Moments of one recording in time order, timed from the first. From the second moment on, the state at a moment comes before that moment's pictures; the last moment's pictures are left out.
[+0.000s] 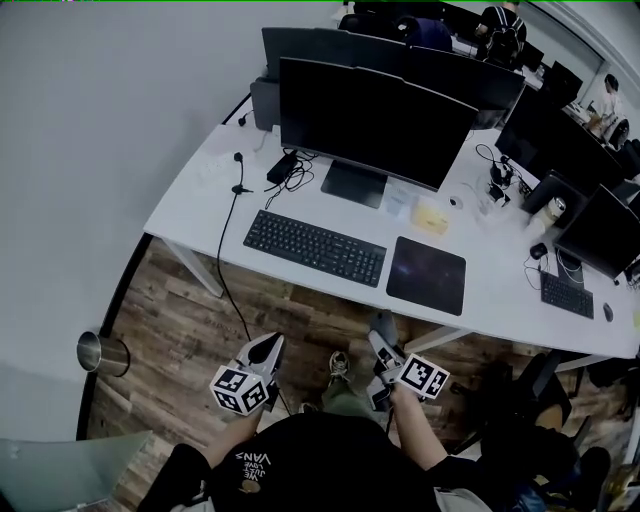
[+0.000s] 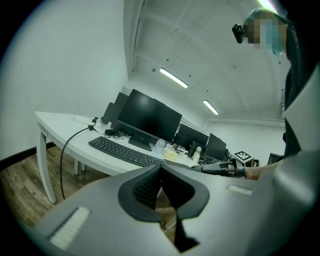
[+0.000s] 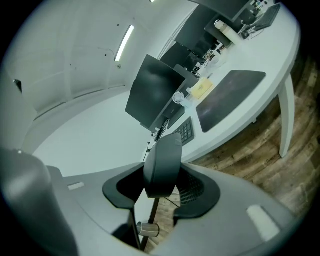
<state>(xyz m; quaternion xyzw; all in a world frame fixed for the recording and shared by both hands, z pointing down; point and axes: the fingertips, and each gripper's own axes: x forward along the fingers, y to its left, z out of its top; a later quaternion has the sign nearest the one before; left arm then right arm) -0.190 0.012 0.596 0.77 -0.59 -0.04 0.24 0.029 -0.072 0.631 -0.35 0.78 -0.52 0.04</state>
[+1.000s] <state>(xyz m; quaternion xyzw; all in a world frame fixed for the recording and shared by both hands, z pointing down) -0.185 -0.187 0.594 0.76 -0.61 -0.04 0.23 0.058 -0.289 0.682 -0.39 0.76 -0.52 -0.02</state>
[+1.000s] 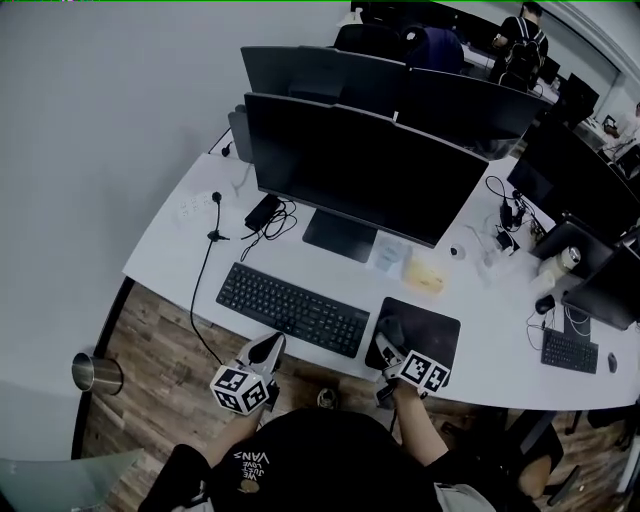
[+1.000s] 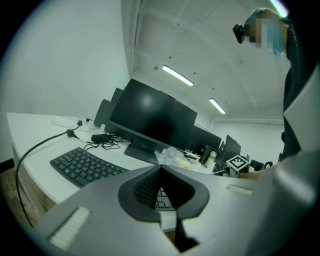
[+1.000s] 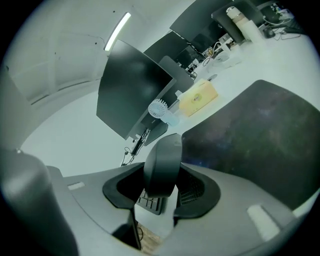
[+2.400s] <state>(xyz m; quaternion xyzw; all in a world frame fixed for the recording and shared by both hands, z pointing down) -0.201 -0.287 0.596 0.83 -0.50 0.01 0.24 0.111 -0.331 0.727 -0.57 0.65 -0.49 -0.06</state>
